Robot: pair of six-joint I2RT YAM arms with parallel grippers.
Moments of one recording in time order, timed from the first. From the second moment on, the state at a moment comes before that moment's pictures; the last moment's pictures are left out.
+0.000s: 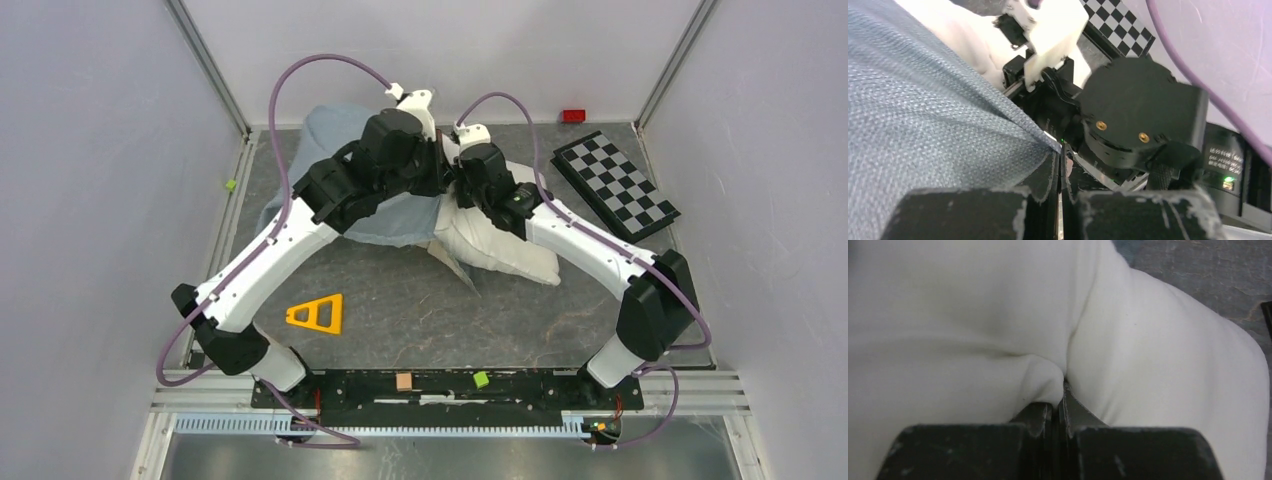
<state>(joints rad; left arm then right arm) -0.87 1.54 1.85 -0.79 -0.17 -0.52 0.69 1.61 1.36 -0.33 0.32 0.20</state>
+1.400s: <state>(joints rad) -0.65 1.59 1.43 -0.66 0.01 -0.72 1.04 1.19 0.94 -0.10 0.50 0.00</state>
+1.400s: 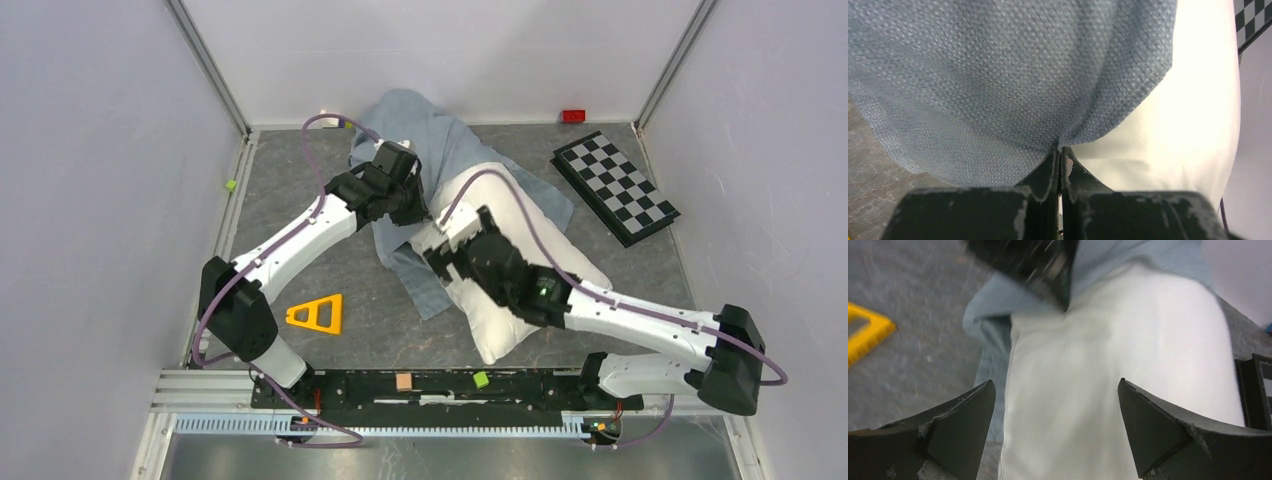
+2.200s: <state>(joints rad) -0.60 1.58 1.59 -0.71 0.14 -0.71 1.00 1.37 1.02 -0.15 0.67 -0.16</state>
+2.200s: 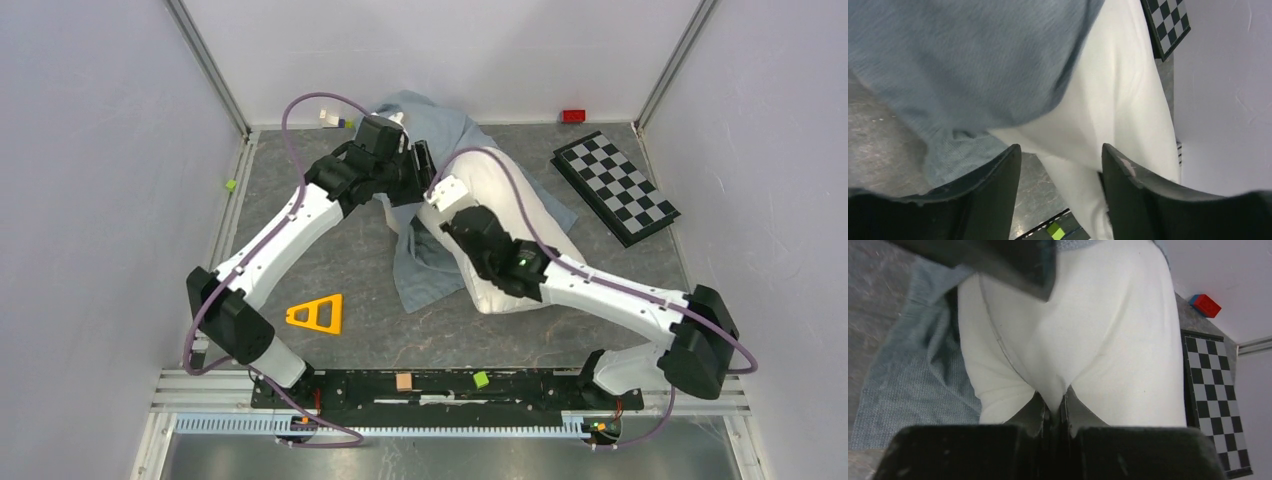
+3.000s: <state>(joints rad) -0.51 1.49 0.98 -0.32 -0.05 -0.60 0.85 1.36 1.28 -0.39 0.41 -0.03</state>
